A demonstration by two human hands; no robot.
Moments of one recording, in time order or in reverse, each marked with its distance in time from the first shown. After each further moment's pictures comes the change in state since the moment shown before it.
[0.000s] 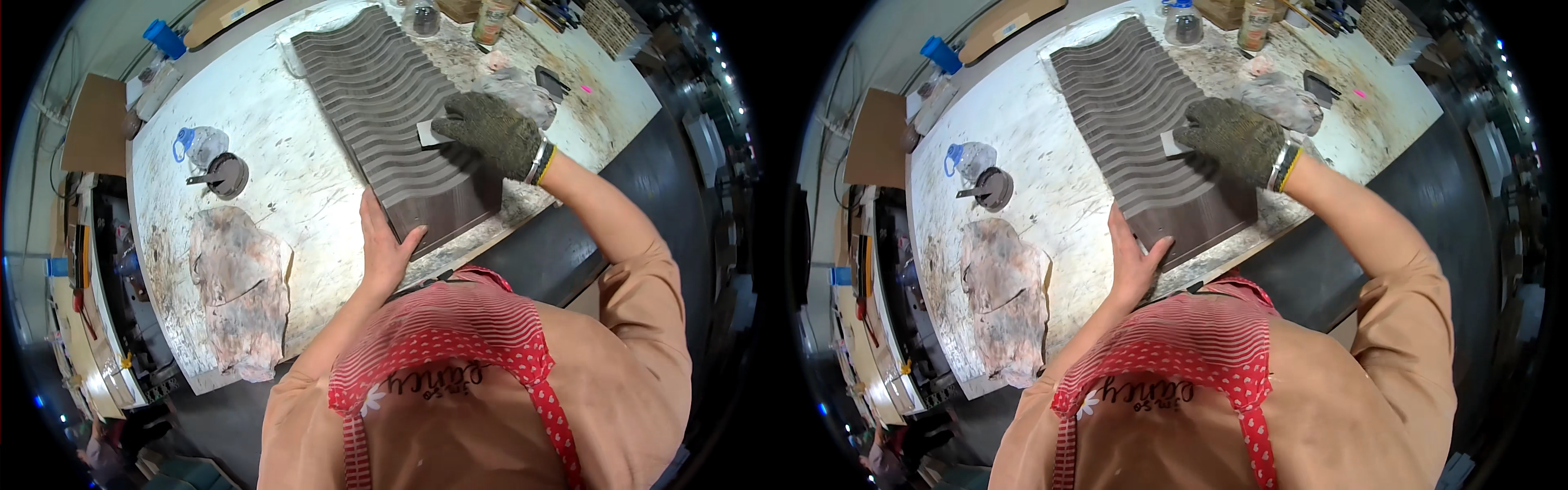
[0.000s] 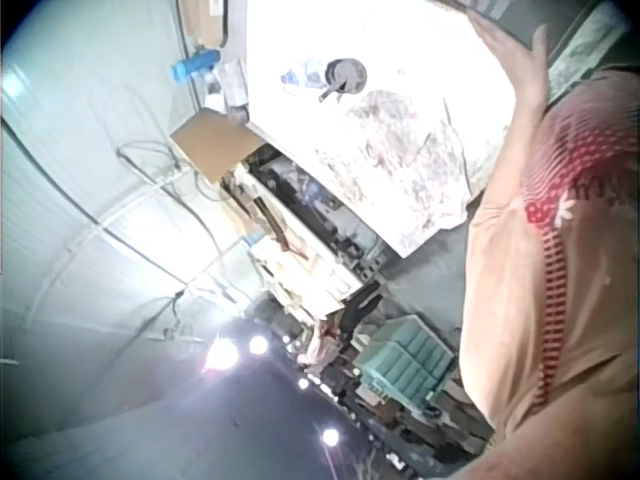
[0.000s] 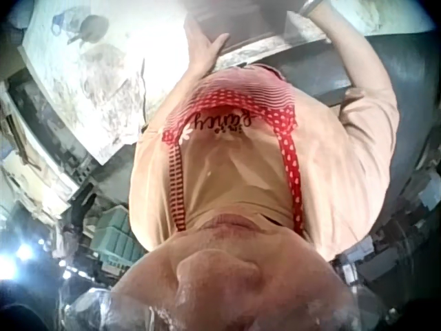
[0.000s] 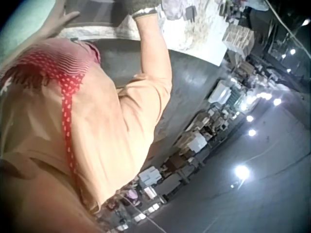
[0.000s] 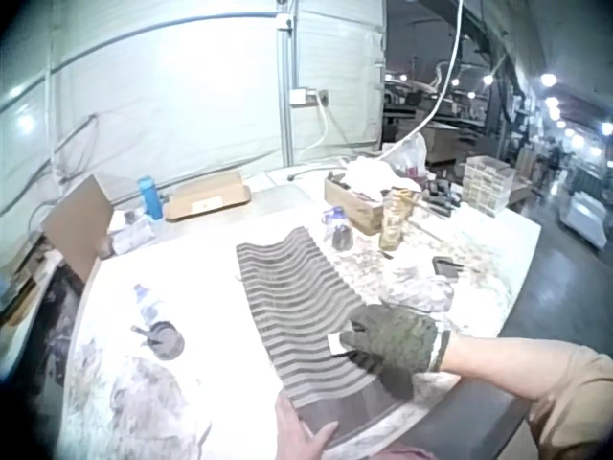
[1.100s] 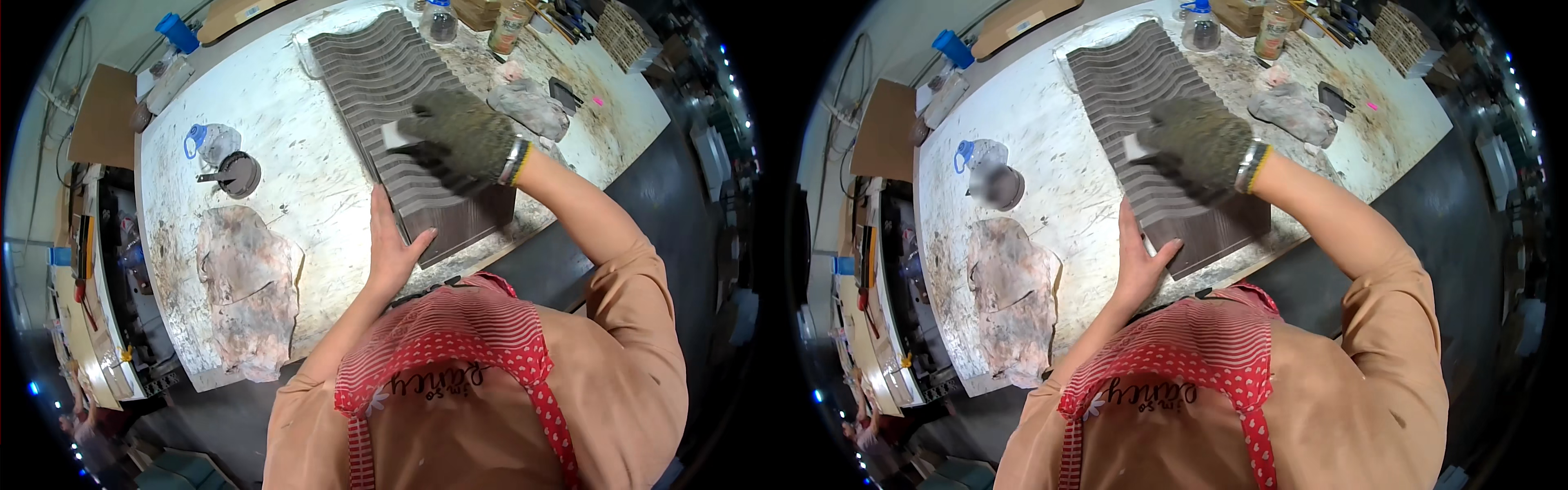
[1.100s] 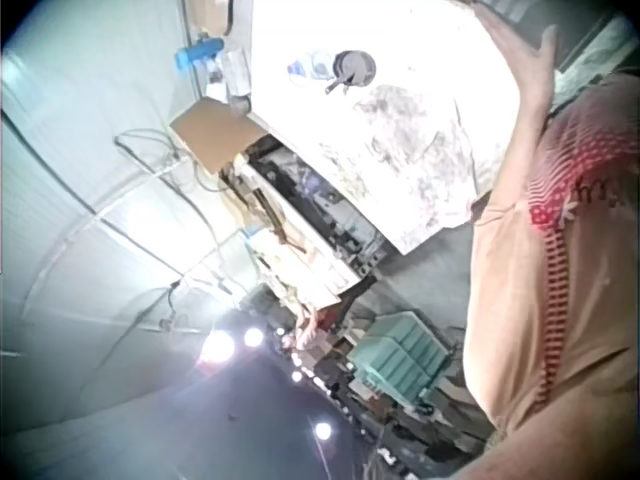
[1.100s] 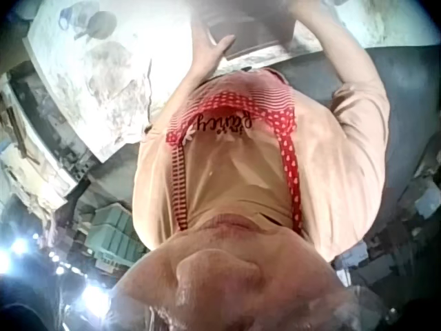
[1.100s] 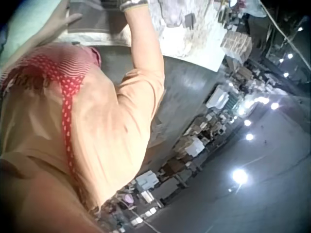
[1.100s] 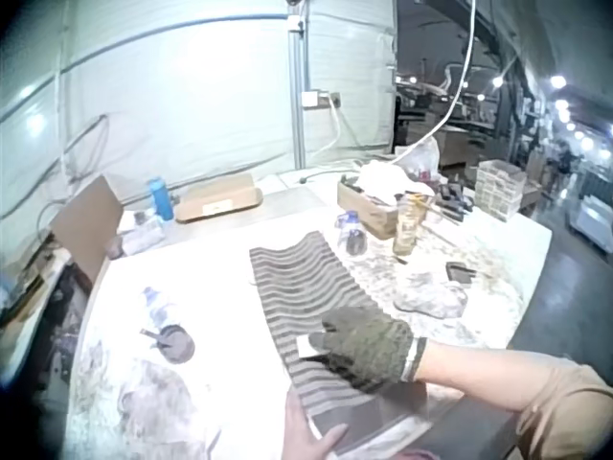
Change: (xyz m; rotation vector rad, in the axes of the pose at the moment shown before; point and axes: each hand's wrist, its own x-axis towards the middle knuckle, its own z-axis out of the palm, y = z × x) left_hand 0.011 -0.001 -0.011 -0.108 -0.048 -0.072; right_hand 0.066 -0.030 -0.007 0.092 -0.073 0.050
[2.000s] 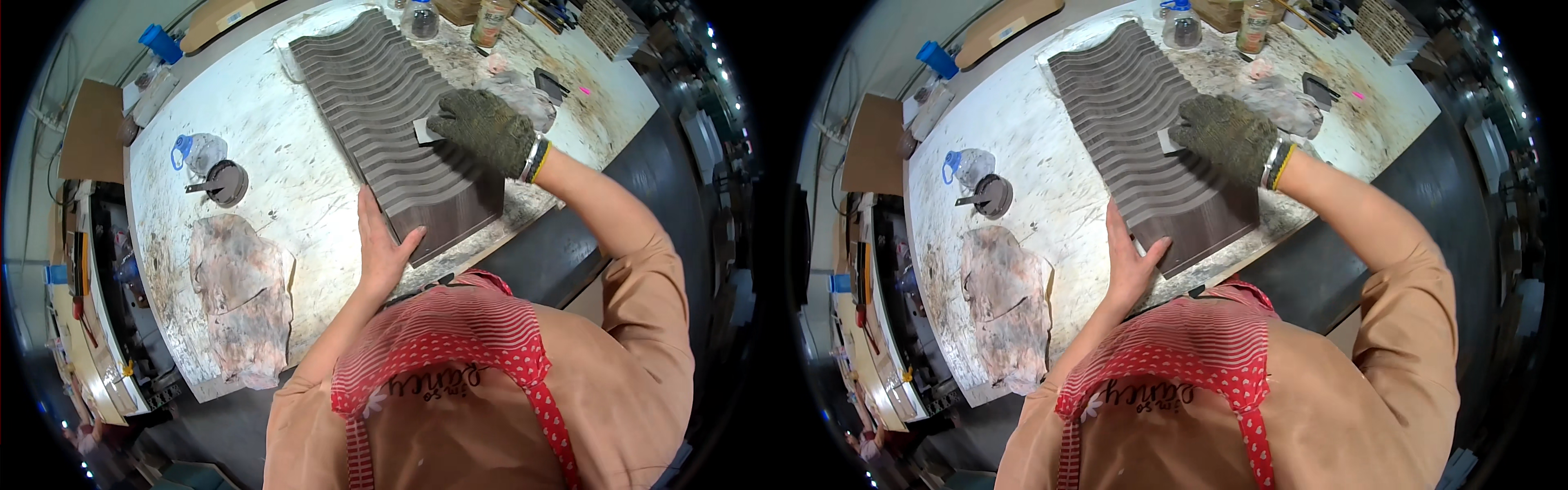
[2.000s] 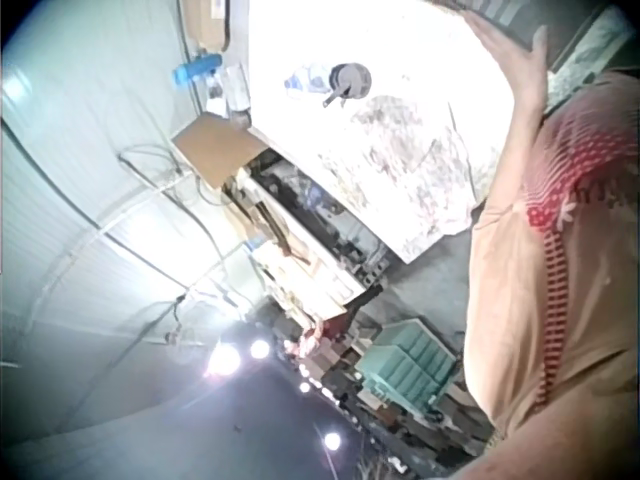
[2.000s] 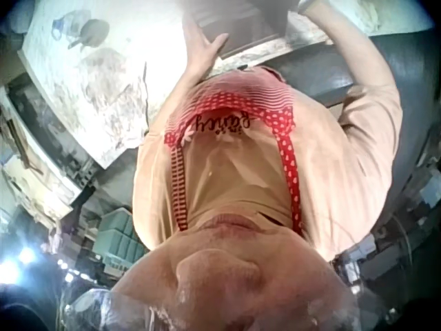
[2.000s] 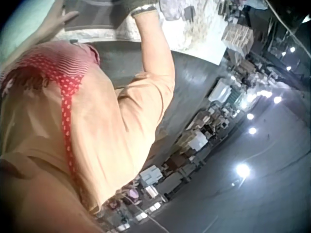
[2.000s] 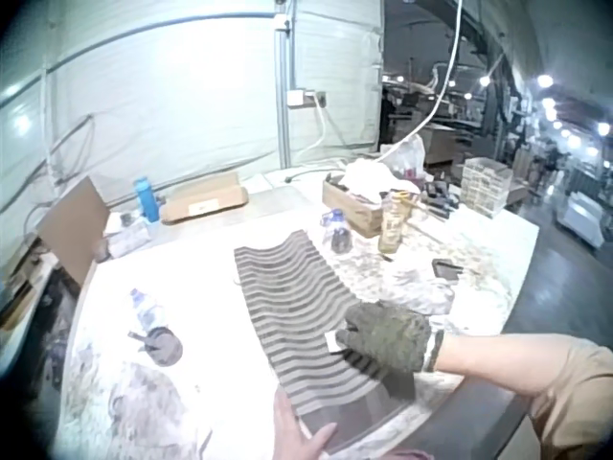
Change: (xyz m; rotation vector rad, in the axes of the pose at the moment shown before) left_hand 0.003 0.002 0.001 0.034 -0.008 0.031; right_hand -0.051 0.042 0.019 -0.208 0.056 -0.034
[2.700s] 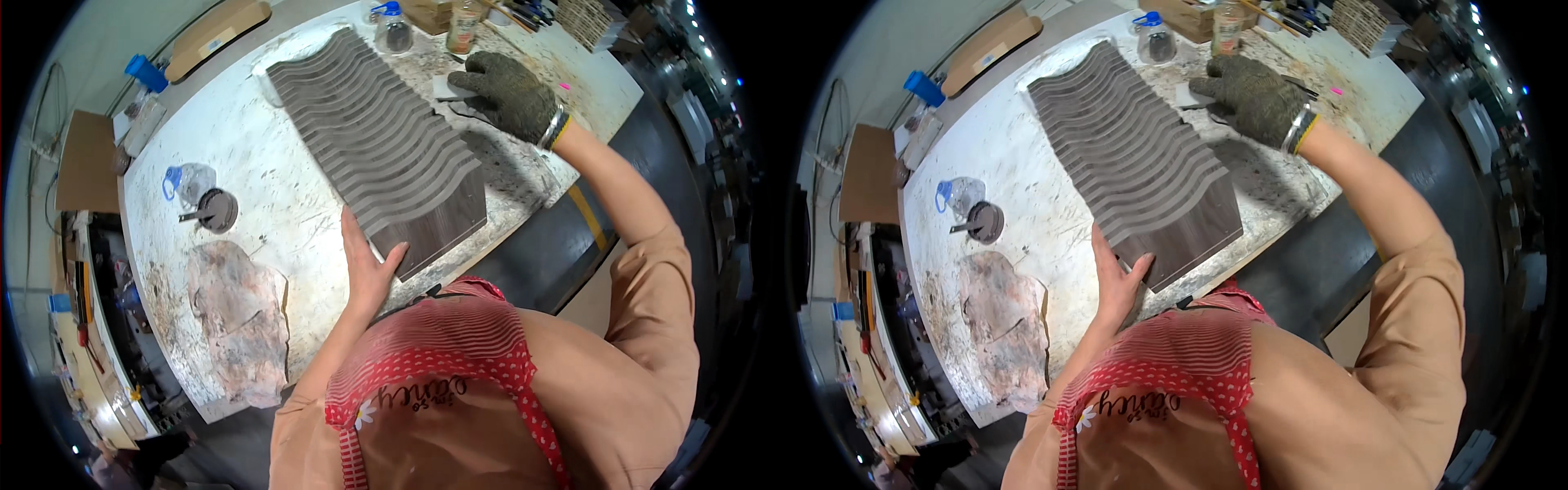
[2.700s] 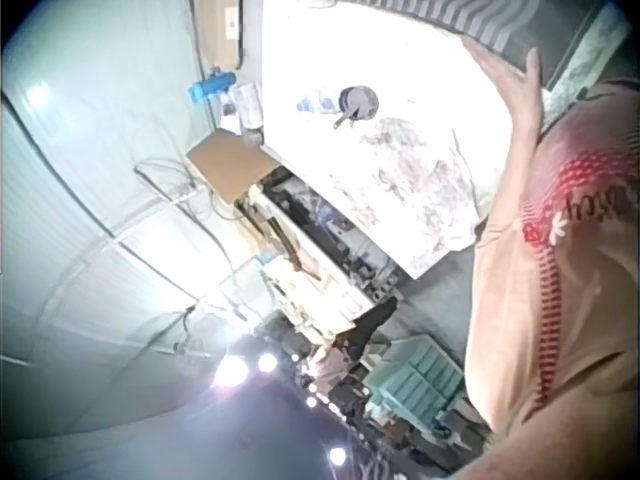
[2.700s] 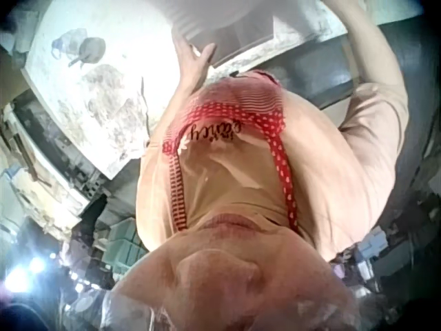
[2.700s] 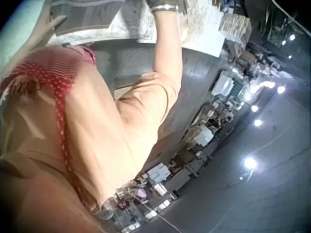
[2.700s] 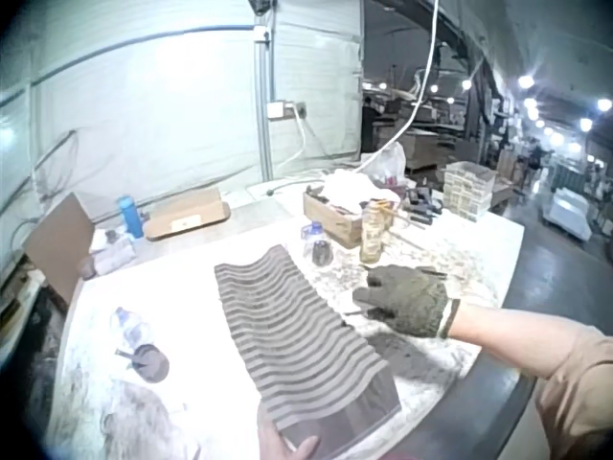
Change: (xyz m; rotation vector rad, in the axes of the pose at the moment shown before) left_hand -0.002 -0.001 0.001 -0.015 0.052 0.024; right_hand -0.017 0.052 -0.054 -0.016 0.056 0.224
